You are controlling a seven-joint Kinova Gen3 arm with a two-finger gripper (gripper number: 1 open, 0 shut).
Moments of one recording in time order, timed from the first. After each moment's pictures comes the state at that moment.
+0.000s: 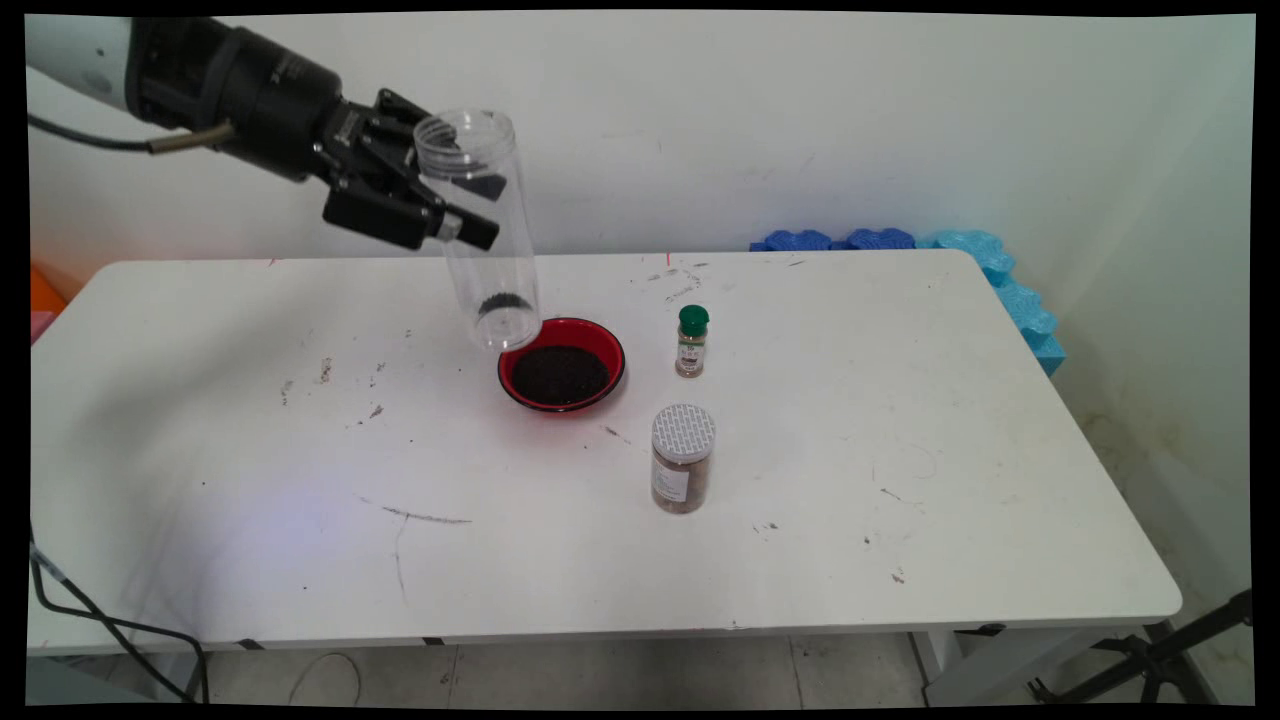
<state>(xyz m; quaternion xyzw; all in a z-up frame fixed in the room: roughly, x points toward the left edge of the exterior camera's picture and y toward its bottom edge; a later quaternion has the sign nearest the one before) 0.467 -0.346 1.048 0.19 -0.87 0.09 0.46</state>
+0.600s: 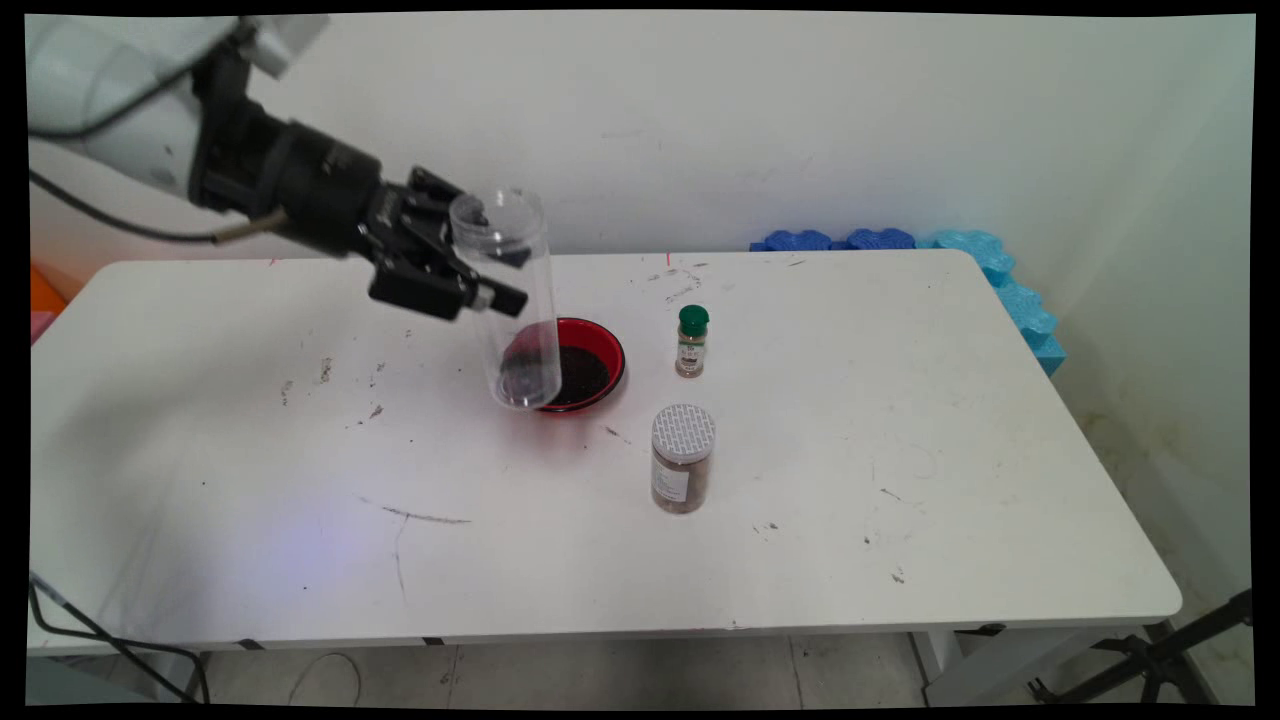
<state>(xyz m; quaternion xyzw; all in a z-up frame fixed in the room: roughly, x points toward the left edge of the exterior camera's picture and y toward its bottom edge) 0.448 -0.338 0.992 0.21 -0.86 0.07 0.46</state>
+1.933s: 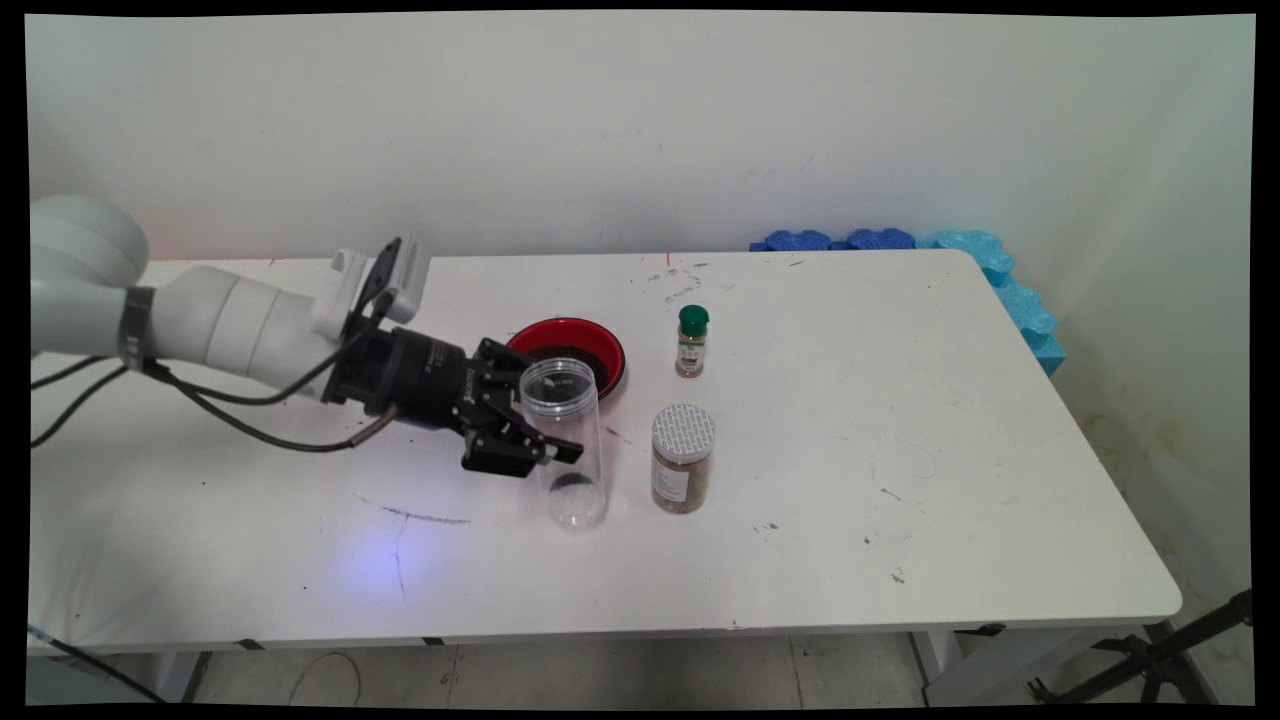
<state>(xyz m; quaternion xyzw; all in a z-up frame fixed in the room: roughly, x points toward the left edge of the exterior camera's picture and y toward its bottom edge) 0.415 -0.317 0.836 0.23 -0.85 0.06 0.47</state>
